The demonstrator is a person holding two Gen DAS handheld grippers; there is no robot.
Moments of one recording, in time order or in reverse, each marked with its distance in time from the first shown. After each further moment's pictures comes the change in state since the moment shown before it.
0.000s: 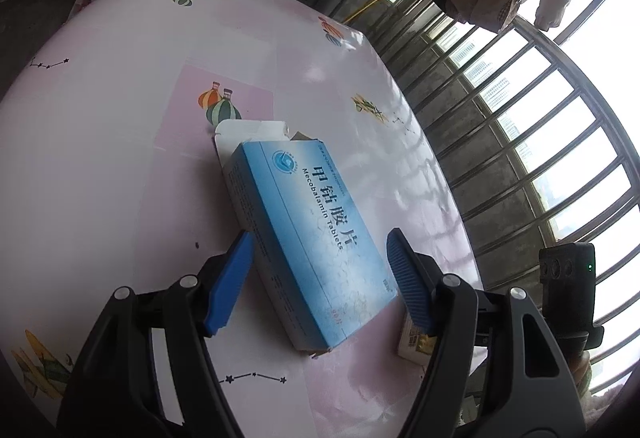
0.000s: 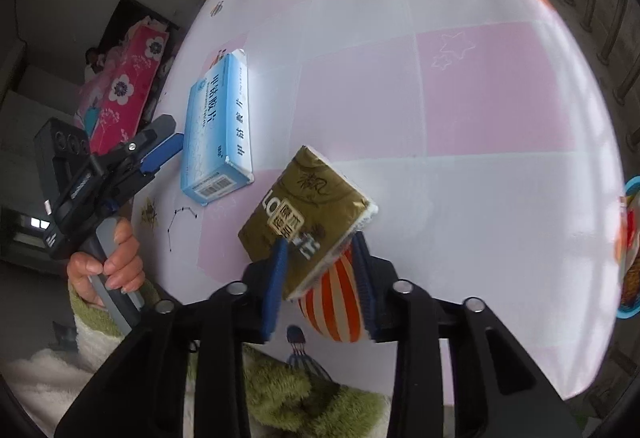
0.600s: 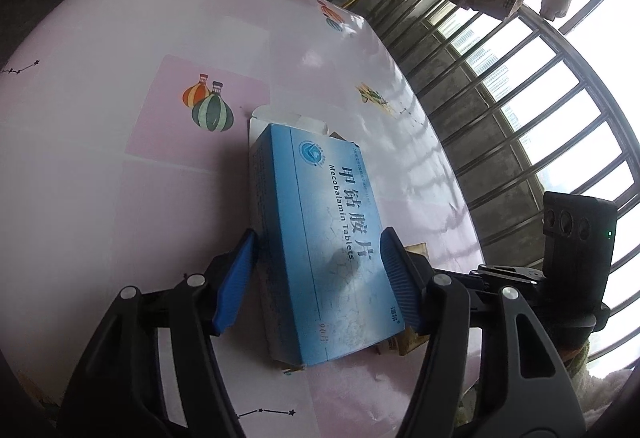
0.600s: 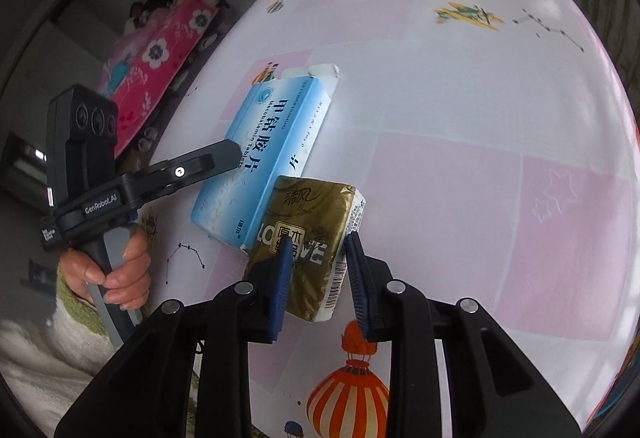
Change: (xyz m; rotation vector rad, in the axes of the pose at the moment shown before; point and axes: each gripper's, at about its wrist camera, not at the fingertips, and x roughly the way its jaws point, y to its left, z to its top) left arm 0.023 0.004 0.008 0.002 0.061 -0.005; right arm 0.032 0.053 0.050 -0.308 -0.012 0.007
